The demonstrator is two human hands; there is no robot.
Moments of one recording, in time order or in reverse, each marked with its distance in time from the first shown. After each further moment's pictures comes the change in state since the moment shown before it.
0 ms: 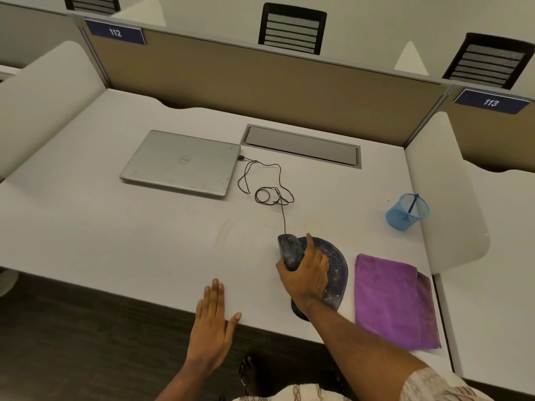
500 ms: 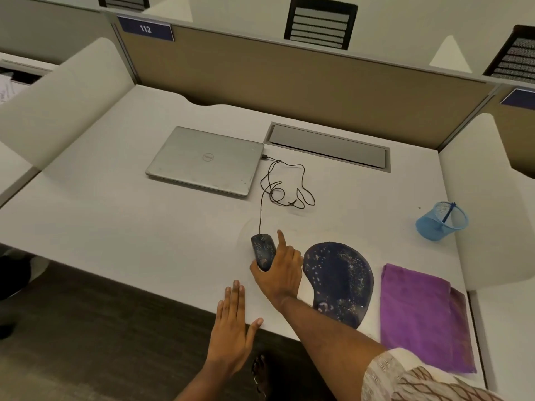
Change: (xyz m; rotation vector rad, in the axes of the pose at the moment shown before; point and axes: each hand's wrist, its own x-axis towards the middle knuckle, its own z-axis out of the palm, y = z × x) left_hand 0.002 0.004 -0.002 0.020 -0.003 -0.037; right_hand -0.018 -0.079 0.065 0.011 -0.124 -0.167
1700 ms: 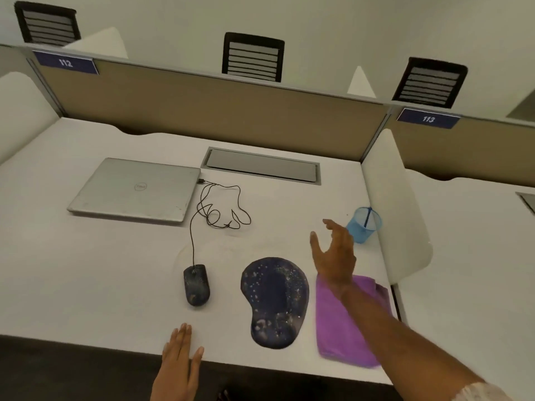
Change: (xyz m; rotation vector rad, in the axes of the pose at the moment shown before) left_hand -0.011 0.049 -0.009 -0.362 -0.004 -0.089; right_hand 0.085 0.181 -0.195 0.130 0.421 0.022
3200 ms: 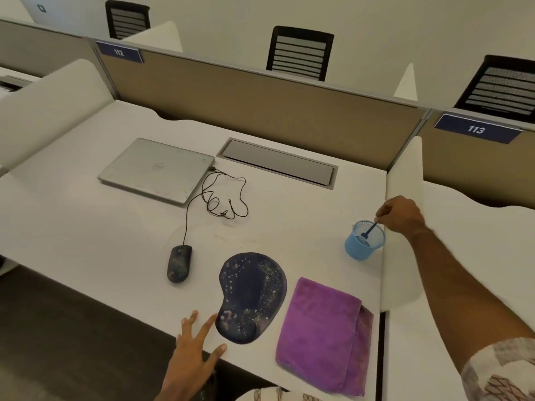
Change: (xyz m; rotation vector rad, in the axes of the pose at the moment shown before) left_hand -0.019 0.109 0.096 0.111 -0.040 -0.255; right_hand 0.243 0.138 -0.070 -0.304 -0.621 0.079
